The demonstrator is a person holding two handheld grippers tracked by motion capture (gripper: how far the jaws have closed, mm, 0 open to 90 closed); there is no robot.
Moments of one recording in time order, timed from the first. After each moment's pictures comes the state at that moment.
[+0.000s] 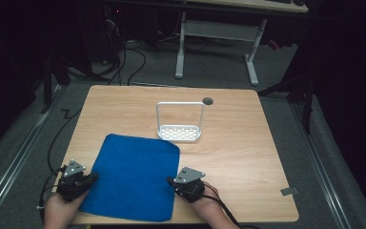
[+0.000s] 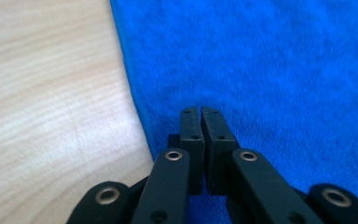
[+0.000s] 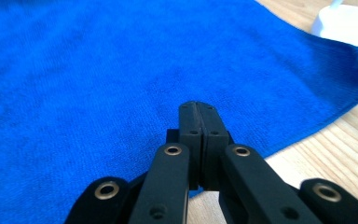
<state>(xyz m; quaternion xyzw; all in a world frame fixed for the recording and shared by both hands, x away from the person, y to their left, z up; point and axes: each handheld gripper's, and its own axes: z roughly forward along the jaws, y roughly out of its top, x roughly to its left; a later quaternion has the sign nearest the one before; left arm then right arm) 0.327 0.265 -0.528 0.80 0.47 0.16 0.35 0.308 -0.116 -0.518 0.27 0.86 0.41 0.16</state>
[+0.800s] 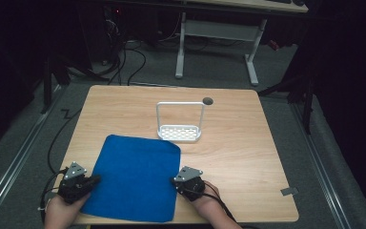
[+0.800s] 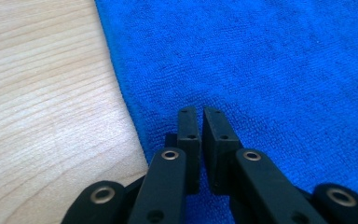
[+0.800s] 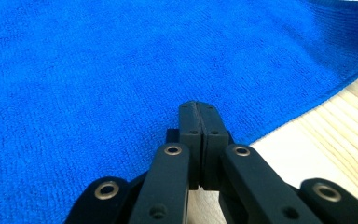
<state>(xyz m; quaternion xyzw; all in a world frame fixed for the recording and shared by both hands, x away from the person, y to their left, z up) 0.323 0.263 -0.529 0.80 0.46 0.14 0.36 0.317 -0.120 -0.531 0.29 0.87 0.36 0.16</state>
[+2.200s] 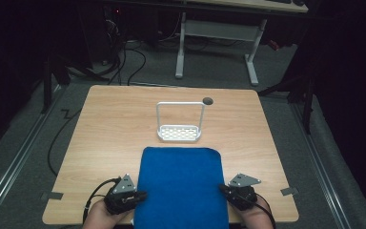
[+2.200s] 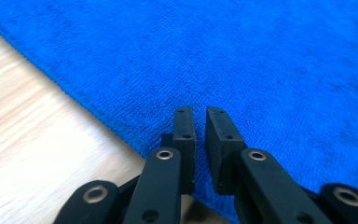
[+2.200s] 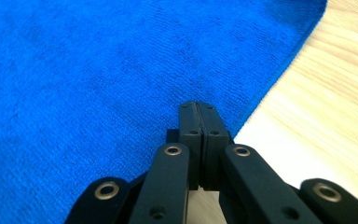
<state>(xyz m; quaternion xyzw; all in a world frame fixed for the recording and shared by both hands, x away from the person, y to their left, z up) 0.293 0.135 -0.529 0.87 0.27 0.05 0.40 0.276 -0.264 -0.522 0.41 0.83 0.33 0.17</state>
